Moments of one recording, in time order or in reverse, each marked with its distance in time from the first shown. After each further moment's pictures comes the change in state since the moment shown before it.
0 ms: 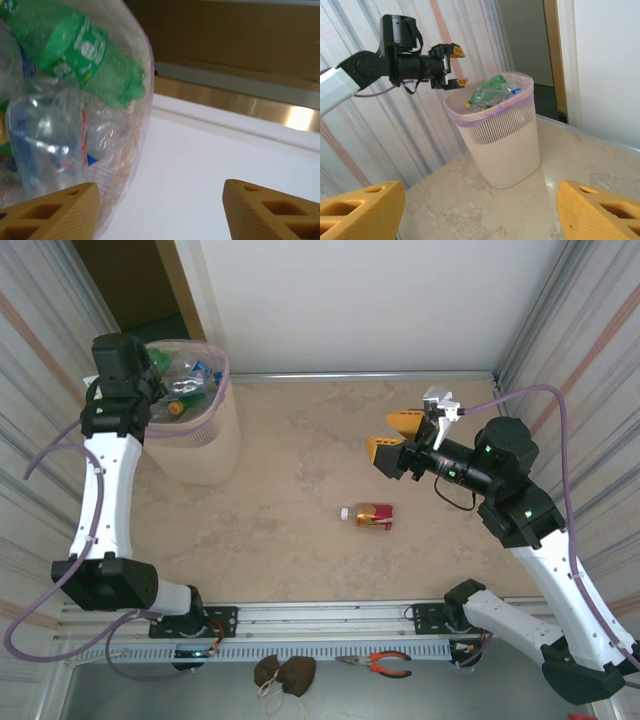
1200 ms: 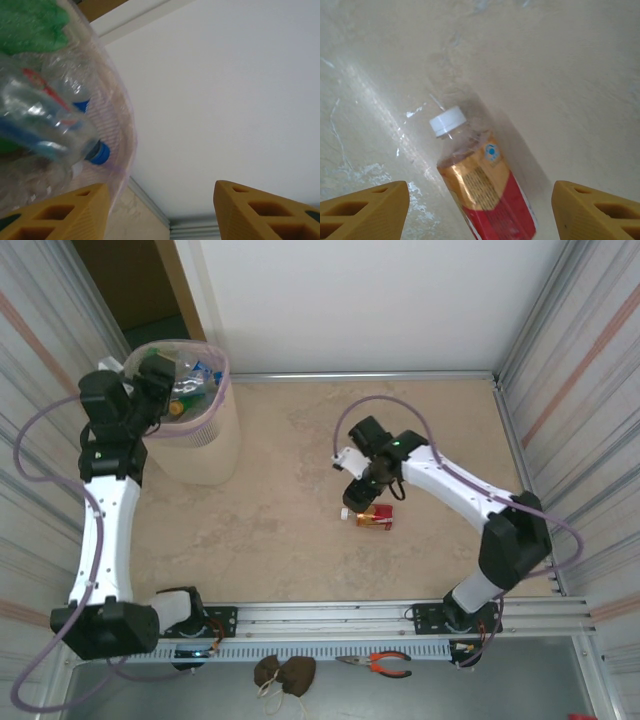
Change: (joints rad) left arm 0.037 -0.275 -0.376 0.299 0.468 0.671; right arm 0.145 0.736 0.079 -0.590 0.407 -0.585
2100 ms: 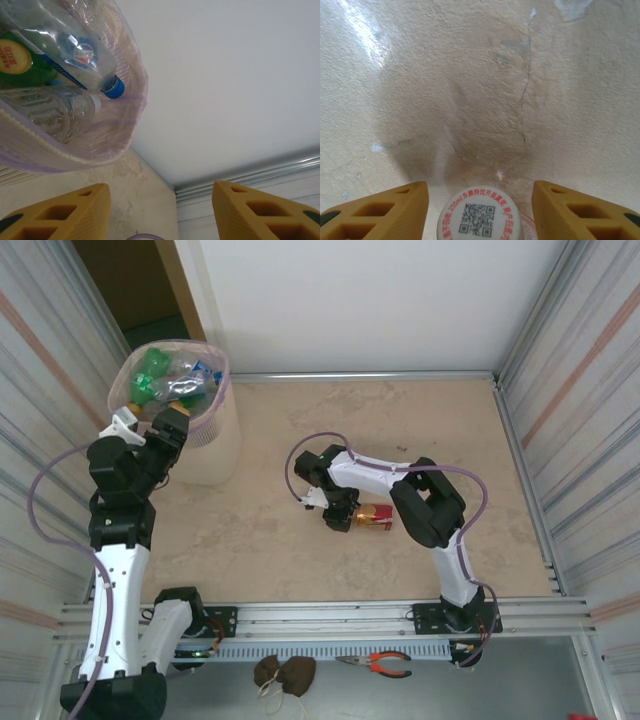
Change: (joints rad) left arm -0.006 -0.343 -0.355 0.073 0.098 0.047; right arm 0.178 0.490 0.237 -0.174 0.218 -0.124
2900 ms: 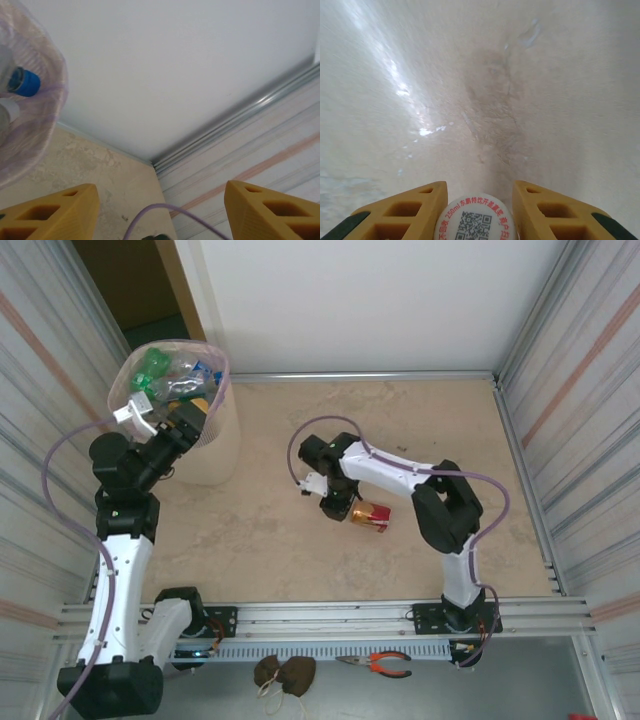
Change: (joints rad) left arm -0.029 0.048 -0.036 0.257 0.230 0.129; right arm -0.034 -0.133 0.032 -0.006 -0.140 0.073
